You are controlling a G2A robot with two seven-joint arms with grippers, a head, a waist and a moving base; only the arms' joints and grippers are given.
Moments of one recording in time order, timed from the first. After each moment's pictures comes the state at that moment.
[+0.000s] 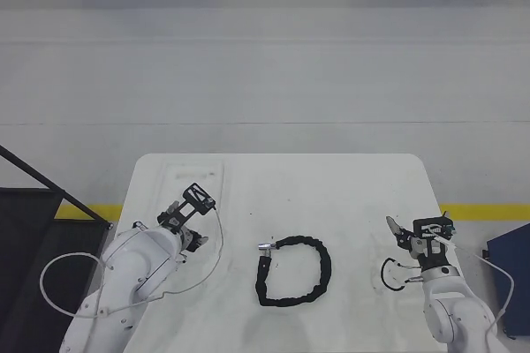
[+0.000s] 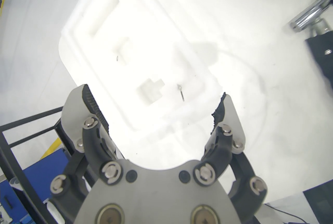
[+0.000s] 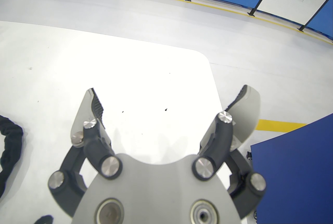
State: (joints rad) left arm 1.40 -1.12 -1.33 -2.06 1.45 -0.31 -1.27; right arm -1.73 -1.15 1.60 -1.80 -1.33 0.00 0.00
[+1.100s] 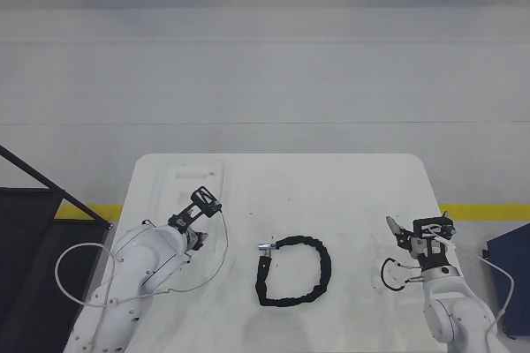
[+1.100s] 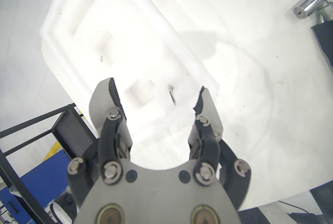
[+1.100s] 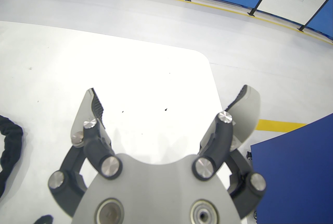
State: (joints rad) left arm 1.34 -1.12 -1.28 -1.97 1.42 -0.34 -1.24; right arm -1.73 -1.15 1.60 -1.80 -1.33 0.00 0.00
